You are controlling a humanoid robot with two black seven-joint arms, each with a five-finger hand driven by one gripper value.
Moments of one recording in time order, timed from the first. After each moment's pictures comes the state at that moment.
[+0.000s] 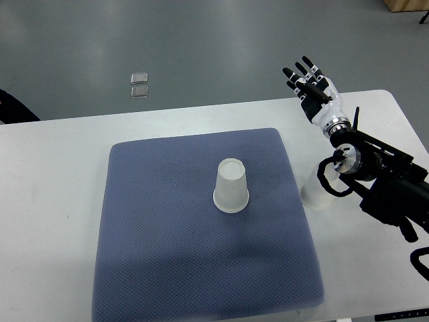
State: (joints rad) left arm -0.04 0.00 -0.07 -0.16 0.11 0.06 0.15; right arm 0.82 -0.14 0.56 0.60 0.13 0.06 0.46
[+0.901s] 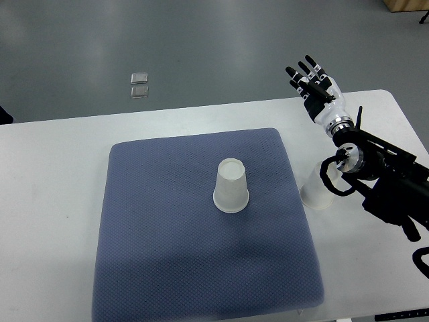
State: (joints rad) left arm -0.04 0.00 -0.06 -0.16 0.11 0.06 0.15; right arm 0.82 -0.16 0.56 0.60 0.13 0.05 0.46
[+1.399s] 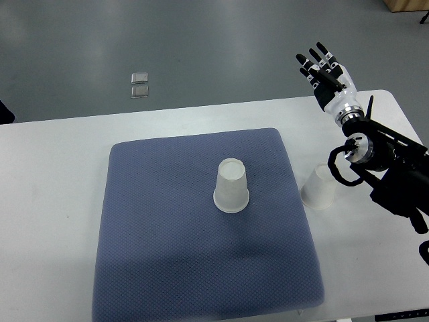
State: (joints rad) left arm -0.04 0.00 -0.06 -0.16 0.11 0.06 0.15; right arm 0.85 -0.21 0.59 0.61 0.11 0.05 0.46
